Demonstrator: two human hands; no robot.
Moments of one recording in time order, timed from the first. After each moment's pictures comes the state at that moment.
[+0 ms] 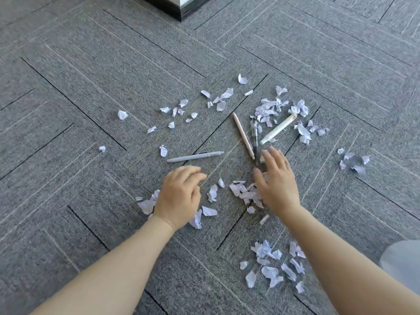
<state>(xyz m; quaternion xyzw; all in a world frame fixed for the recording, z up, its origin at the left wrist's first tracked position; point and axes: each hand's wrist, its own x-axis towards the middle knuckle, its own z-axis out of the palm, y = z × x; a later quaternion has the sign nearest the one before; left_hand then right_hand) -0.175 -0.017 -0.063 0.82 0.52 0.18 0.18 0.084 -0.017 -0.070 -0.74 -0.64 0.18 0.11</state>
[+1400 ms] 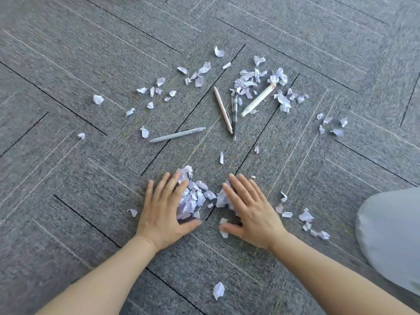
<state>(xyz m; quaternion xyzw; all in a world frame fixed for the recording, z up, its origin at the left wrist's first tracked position) -0.190 -0.096 -0.069 0.84 0.51 -0.03 0.17 0.064 -0.146 -0.084 -0.57 -0.81 0.15 0.02</state>
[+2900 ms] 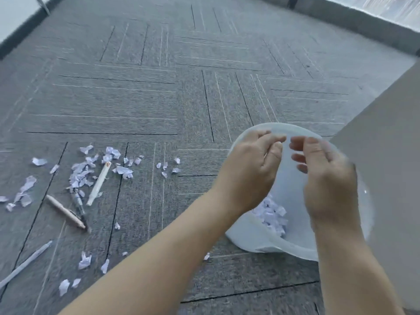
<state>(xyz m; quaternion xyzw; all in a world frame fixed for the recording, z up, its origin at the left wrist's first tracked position) 0.219 -0.142 0.185 0.82 0.09 0.24 0.51 0.263 -0.251 0.208 -0.82 -0.13 -0.01 0.56</state>
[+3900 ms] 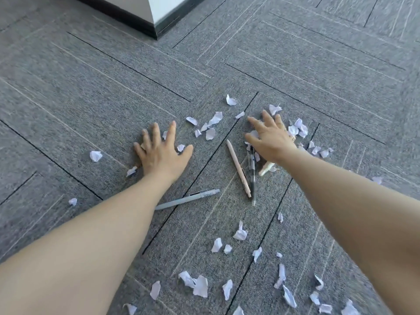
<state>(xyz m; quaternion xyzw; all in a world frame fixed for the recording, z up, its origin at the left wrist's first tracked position) -0.152 0.181 -0.078 0.70 0.70 0.01 0.14 0.120 0.171 -0.054 -0.74 -0.63 0.23 -0.01</state>
